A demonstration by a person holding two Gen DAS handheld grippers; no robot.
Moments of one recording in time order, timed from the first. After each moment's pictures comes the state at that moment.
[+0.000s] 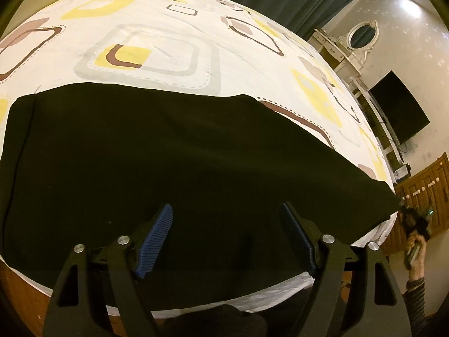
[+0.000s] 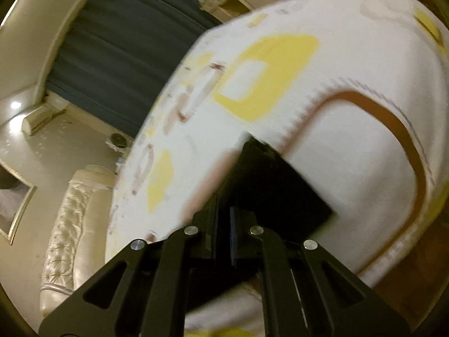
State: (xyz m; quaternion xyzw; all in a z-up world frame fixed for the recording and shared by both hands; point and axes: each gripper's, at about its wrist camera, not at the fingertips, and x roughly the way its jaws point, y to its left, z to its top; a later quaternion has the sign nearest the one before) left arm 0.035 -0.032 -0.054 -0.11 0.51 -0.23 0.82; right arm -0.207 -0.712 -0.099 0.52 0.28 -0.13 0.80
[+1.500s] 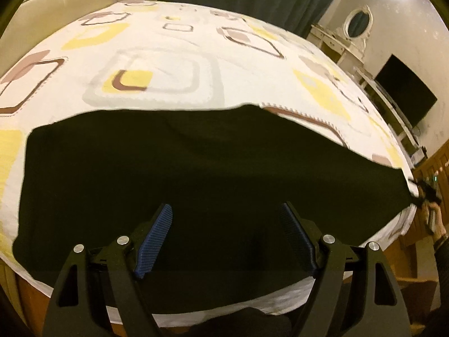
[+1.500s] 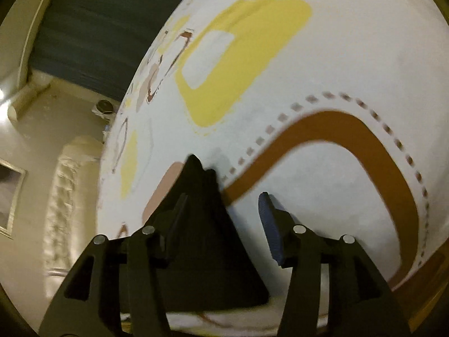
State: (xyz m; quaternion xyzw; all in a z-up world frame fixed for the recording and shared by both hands) left arm 0.033 -0.030 -0.042 -0.05 0.48 -0.22 0.85; right arm -0.159 -0.800 -0.124 0.53 0.37 -0.06 0.76
